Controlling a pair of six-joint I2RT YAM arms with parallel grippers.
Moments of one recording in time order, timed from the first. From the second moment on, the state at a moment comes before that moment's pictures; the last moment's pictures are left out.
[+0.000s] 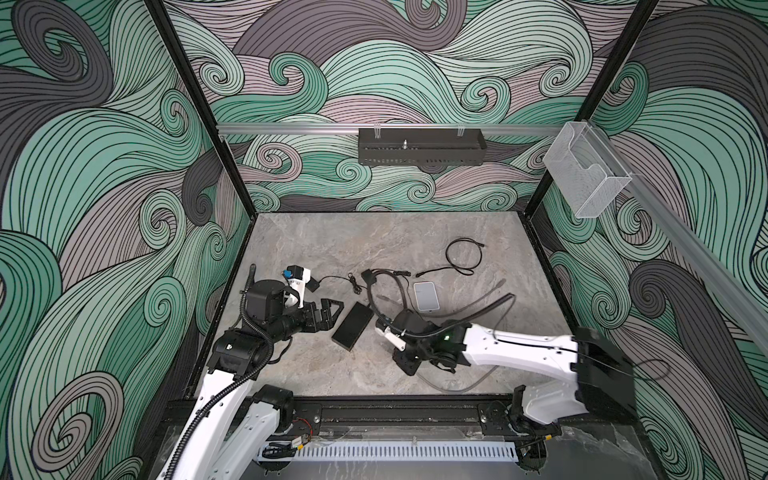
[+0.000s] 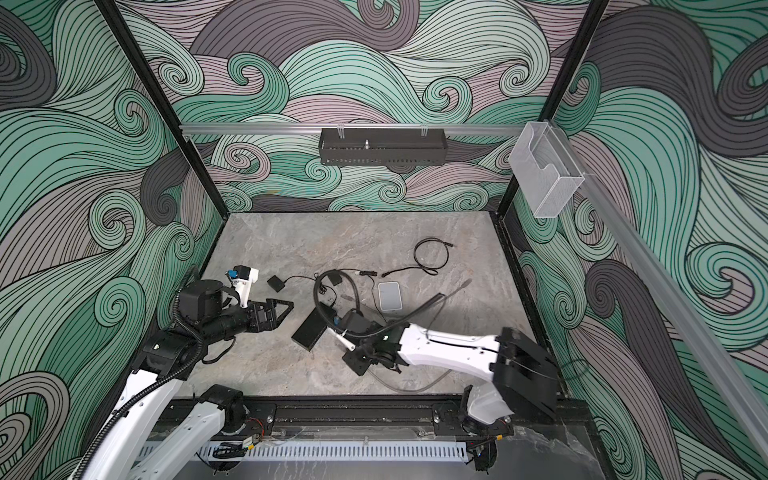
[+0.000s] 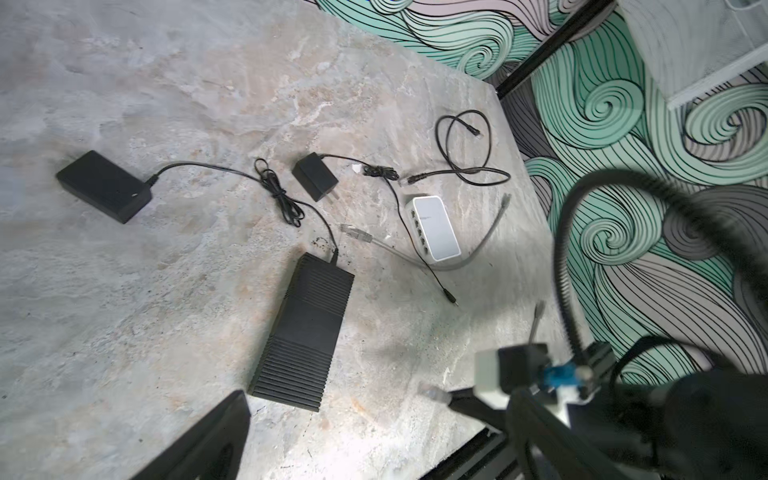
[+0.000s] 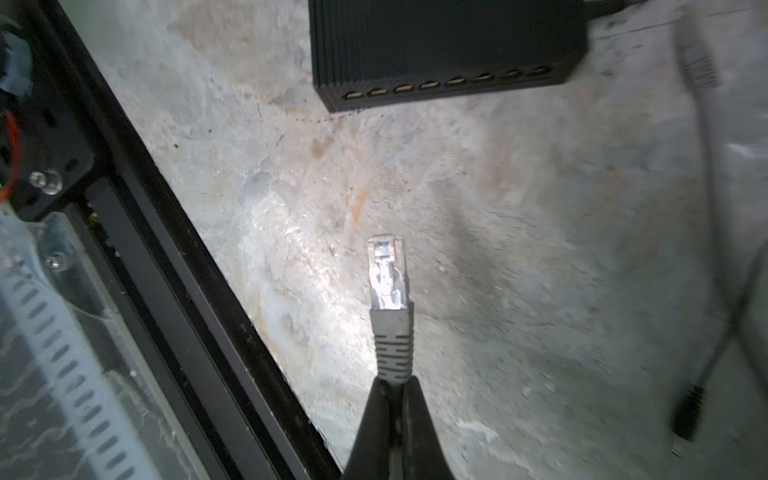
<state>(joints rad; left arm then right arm) -0.24 0.66 0.80 -0.78 0.43 -0.36 1.12 1.35 0.86 -0.52 -0.03 0.15</state>
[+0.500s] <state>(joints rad) -0.58 0.59 0.70 -0.39 0.85 -0.02 1.08 0.70 0.83 -0.76 -0.41 0.00</state>
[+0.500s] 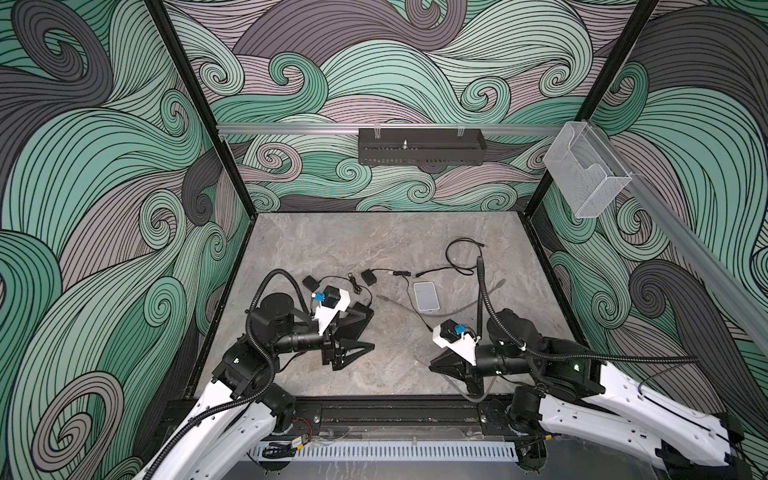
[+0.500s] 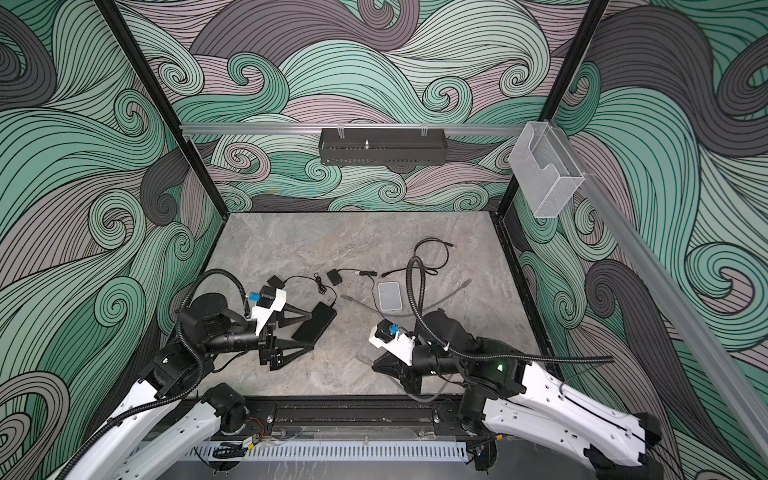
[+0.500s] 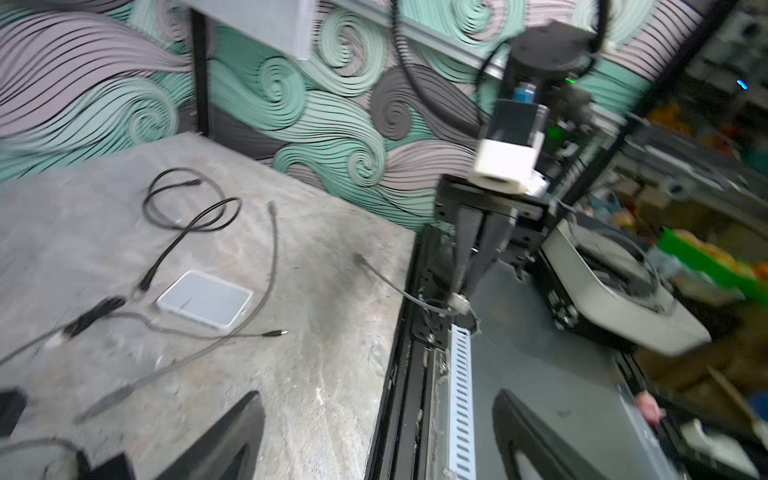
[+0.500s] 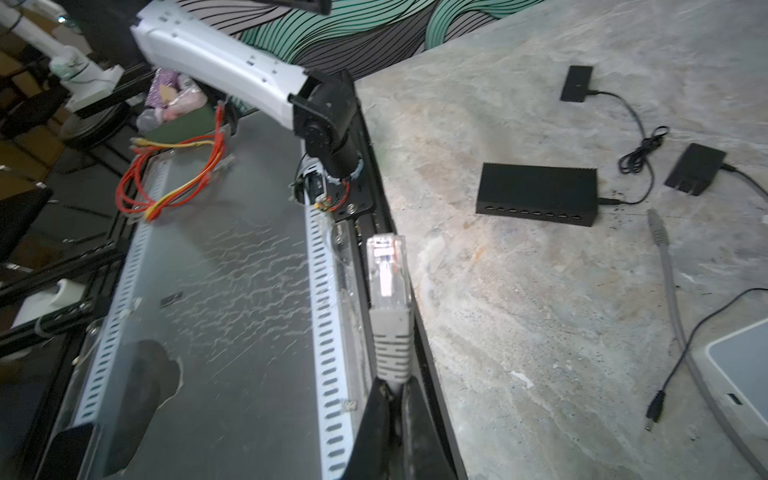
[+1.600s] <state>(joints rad) -0.95 0.94 0.93 -0.54 0.69 0.33 1.08 0.78 0.87 -0.72 -0.50 0.03</state>
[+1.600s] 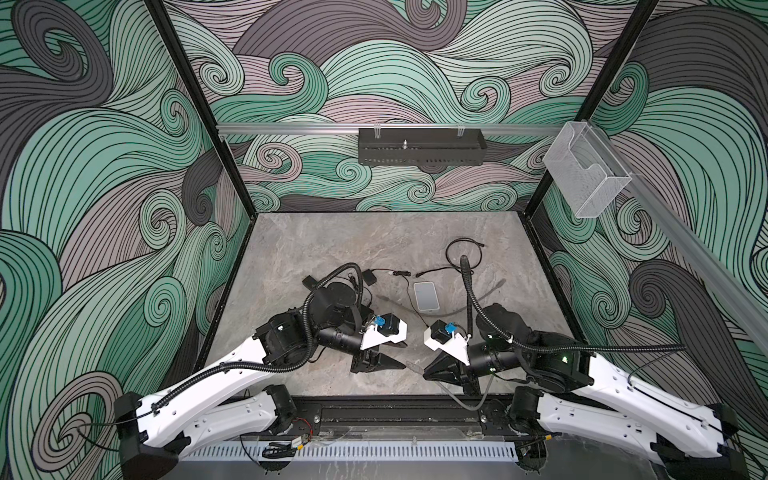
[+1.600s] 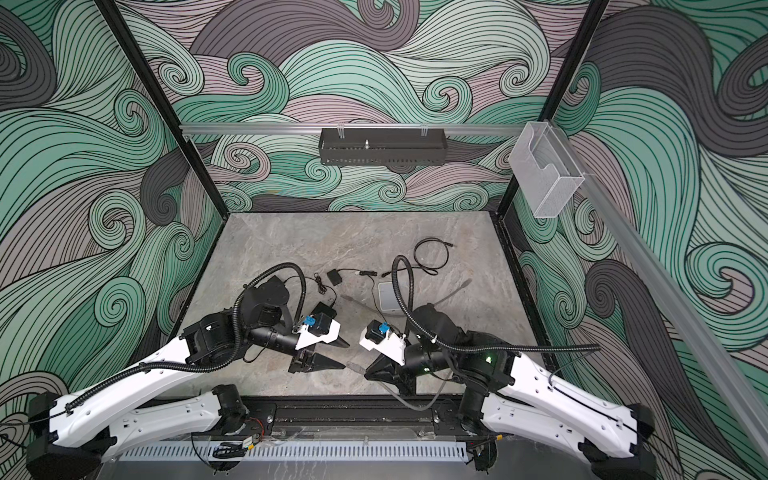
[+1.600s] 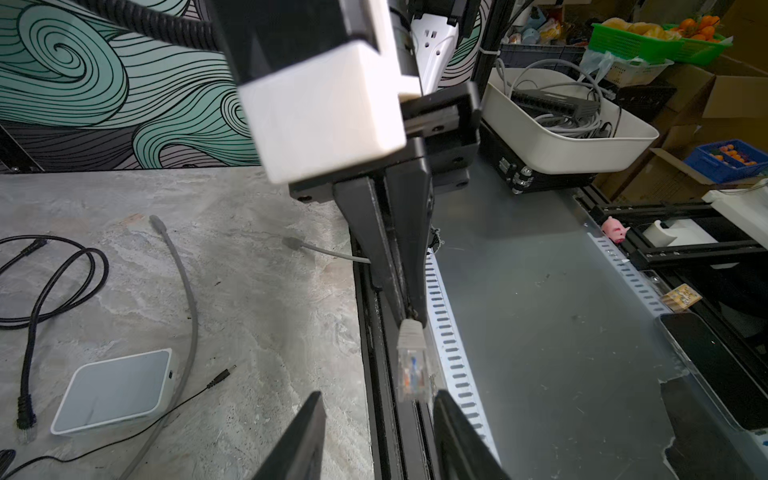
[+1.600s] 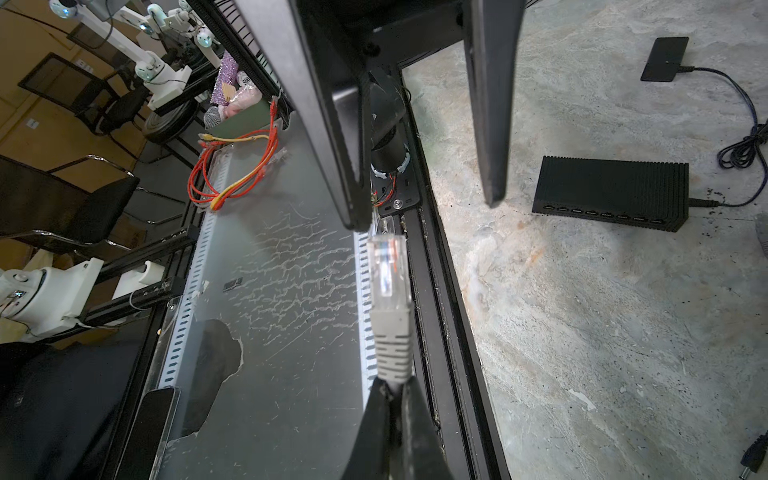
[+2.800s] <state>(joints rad) -0.95 0.96 0.93 -0.56 0.68 0.31 1.08 0.81 0.87 -0.66 -0.40 0.07</state>
